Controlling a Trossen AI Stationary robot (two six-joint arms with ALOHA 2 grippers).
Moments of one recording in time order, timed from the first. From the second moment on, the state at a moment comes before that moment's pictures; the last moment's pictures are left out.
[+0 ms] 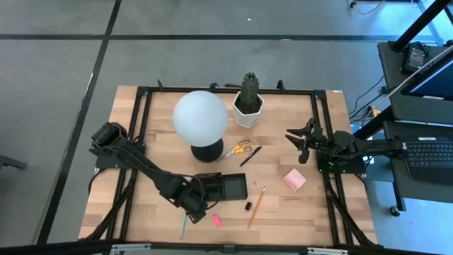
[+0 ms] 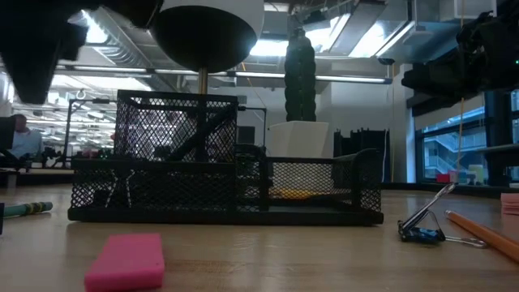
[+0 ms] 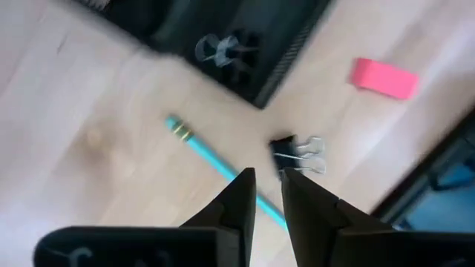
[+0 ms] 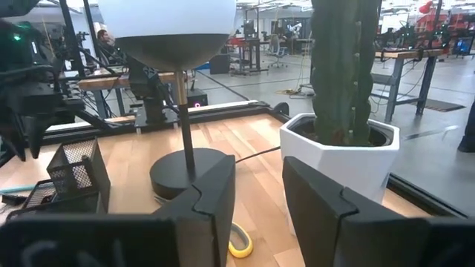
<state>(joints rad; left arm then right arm) -0.58 1.78 1.33 -0.91 -0.02 -1.33 0.08 0.01 0.03 0.01 0.41 0.04</state>
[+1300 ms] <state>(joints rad) -0.62 1.88 1.33 -0.89 0.09 -1.87 0.08 0.01 0.03 0.01 0.41 0.00</state>
